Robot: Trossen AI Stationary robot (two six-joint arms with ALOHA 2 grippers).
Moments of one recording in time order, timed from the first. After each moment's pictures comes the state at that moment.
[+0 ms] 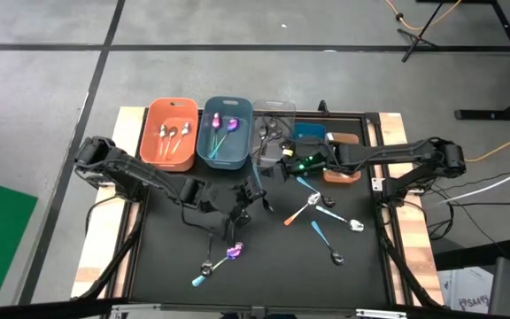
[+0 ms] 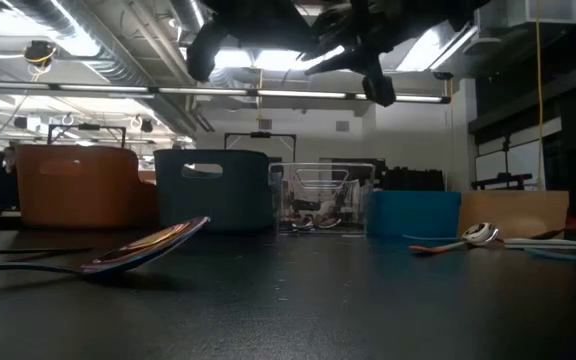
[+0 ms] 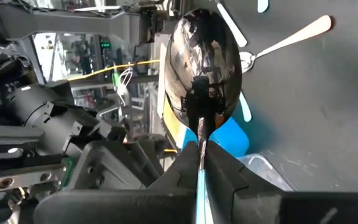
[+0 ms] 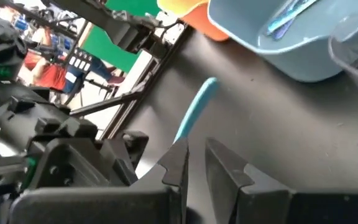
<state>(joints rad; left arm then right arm) -0.27 1.58 1.10 -0.01 -0.57 1.29 -0.07 1.44 1.03 -0.06 -0.12 0.92</state>
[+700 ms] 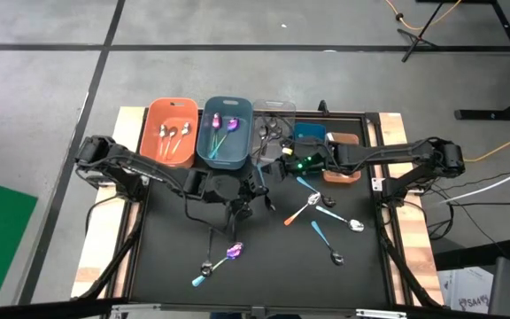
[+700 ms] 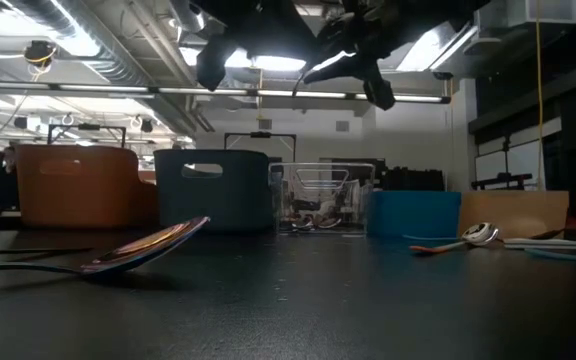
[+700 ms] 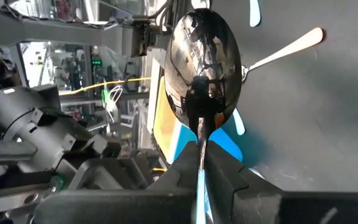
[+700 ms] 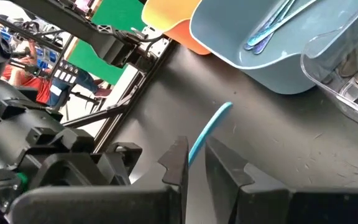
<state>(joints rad) -0.19 1.58 1.10 -0.01 -0.40 1.30 -0.07 1.45 1.03 -0.06 -0.03 0.92</state>
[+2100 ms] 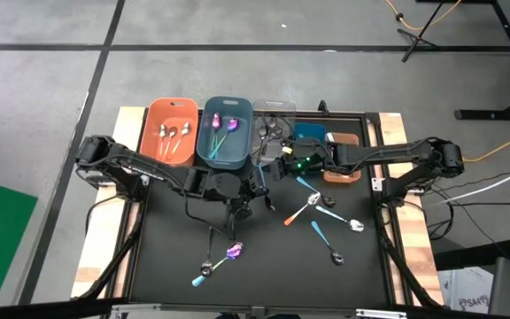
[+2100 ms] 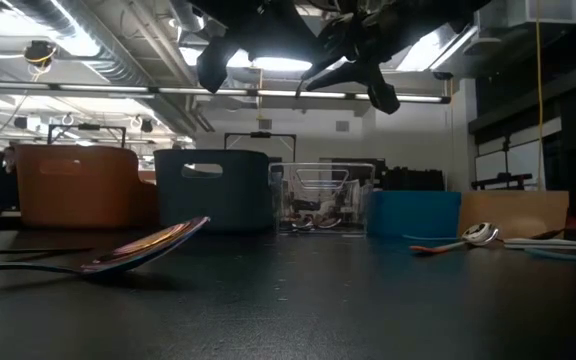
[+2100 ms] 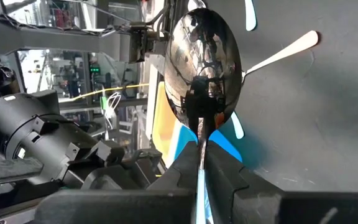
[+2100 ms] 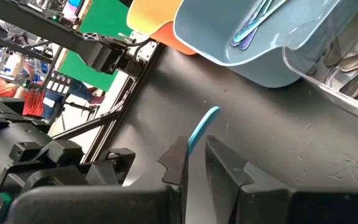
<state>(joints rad) -0.17 1.58 1.10 -0.01 -0.35 1.32 -0.07 1.46 1.03 -0.08 -0.01 0.99</state>
